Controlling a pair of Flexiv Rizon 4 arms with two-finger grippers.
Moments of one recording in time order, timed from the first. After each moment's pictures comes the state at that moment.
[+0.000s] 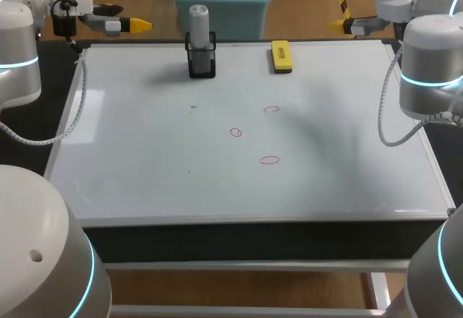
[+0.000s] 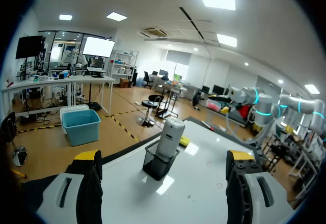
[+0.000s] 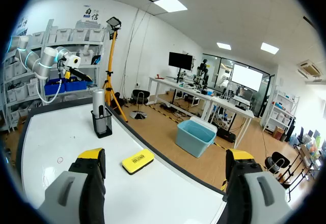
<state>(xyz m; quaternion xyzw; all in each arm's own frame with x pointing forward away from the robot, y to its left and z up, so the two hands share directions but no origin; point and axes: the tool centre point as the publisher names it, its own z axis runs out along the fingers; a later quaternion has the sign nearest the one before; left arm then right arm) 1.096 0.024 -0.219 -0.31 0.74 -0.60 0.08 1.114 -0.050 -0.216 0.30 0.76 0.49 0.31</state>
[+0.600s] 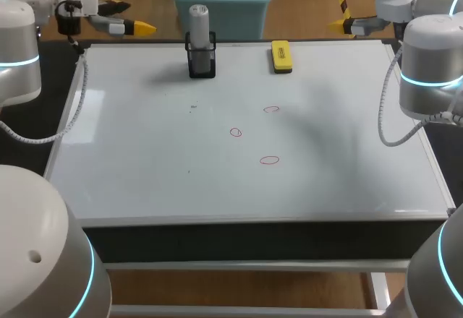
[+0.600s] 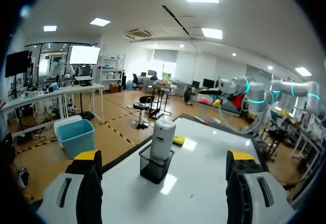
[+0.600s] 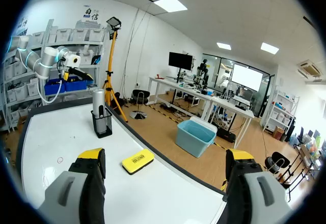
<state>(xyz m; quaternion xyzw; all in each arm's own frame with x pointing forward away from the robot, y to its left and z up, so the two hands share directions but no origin) 1.091 0.006 -0.215 -0.24 0.76 -0.60 0.09 1.114 -0.050 -0.216 0.30 0.76 0.49 0.31</state>
